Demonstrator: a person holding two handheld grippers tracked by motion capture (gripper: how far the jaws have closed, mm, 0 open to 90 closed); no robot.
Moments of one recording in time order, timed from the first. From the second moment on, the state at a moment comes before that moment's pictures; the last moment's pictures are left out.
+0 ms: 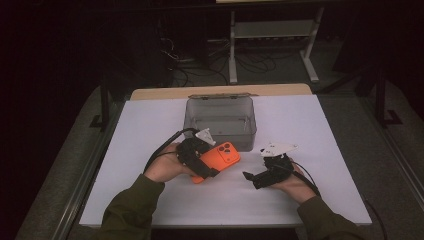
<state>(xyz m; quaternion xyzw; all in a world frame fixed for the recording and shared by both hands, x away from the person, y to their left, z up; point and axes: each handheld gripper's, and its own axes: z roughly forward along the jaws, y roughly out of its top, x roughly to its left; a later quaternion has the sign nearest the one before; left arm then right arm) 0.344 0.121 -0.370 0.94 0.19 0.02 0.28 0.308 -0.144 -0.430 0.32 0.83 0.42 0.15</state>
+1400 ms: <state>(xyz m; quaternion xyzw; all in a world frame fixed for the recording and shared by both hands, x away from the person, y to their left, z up) 0.342 0.122 -0.368 0.94 0.19 0.02 0.28 0.320 -0.127 -0.434 0.29 0.84 0.43 0.18</state>
